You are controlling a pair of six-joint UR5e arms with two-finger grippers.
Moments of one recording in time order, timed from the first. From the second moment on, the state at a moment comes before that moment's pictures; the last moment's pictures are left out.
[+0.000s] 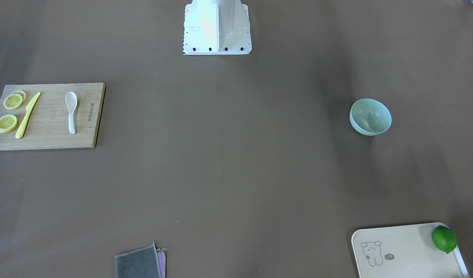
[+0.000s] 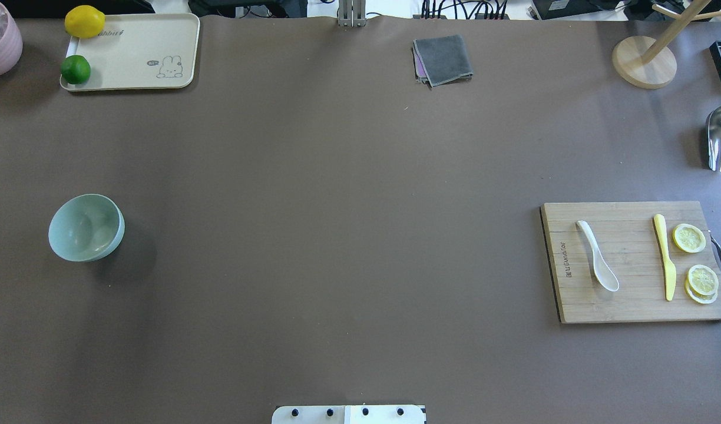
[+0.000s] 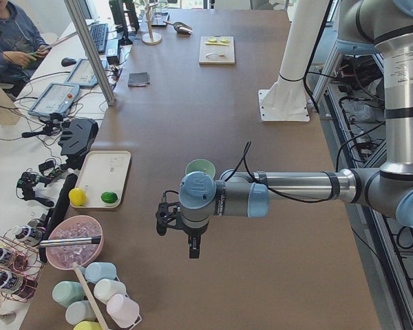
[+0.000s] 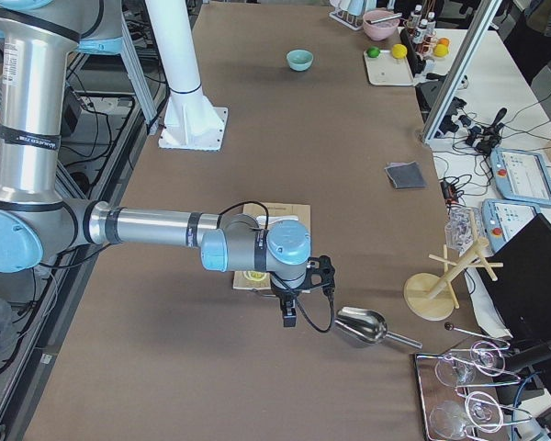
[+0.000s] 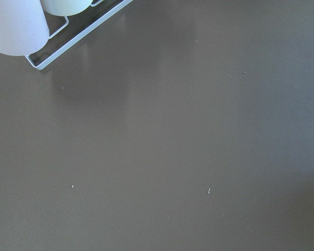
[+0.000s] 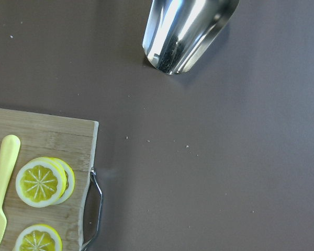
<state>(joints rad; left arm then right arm) -1.66 -1.41 -1.73 -1.62 -2.37 -0.03 1.56 -1.74 1.71 -1.50 2.35 -0.10</state>
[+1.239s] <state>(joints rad) -1.66 -1.40 -1.74 -1.67 -2.41 -0.03 1.56 -1.75 1.73 -1.49 2.34 -0.09</state>
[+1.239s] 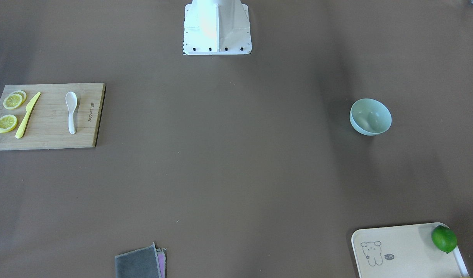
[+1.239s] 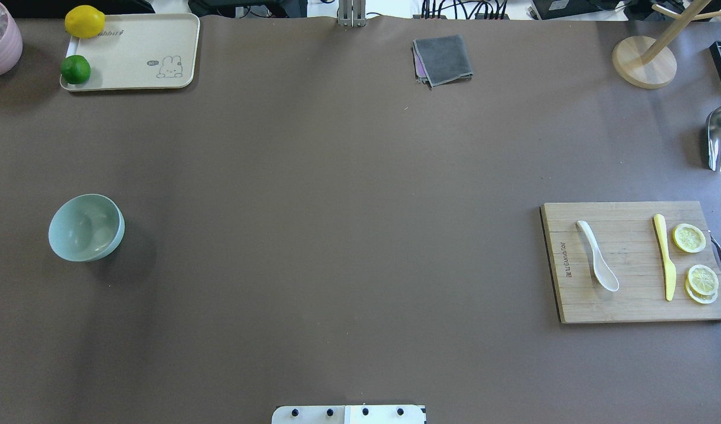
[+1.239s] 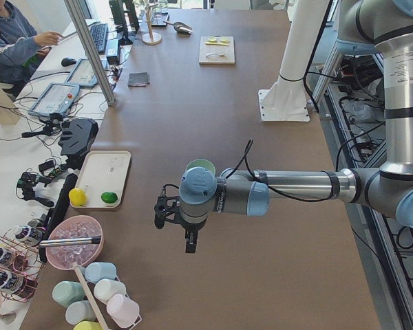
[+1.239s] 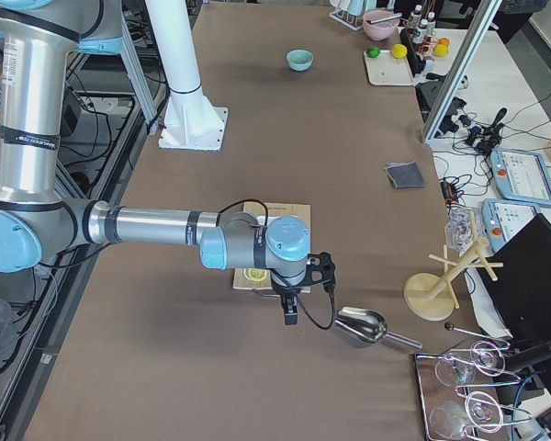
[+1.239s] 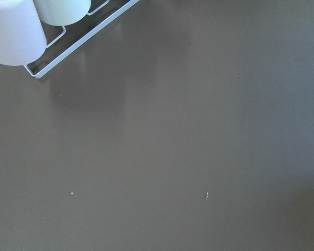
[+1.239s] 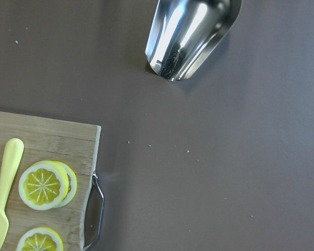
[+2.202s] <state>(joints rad) -1.26 -1.45 -1.80 -1.98 -2.39 -0.60 1.55 -1.75 1.75 -1.40 2.42 -0.09</state>
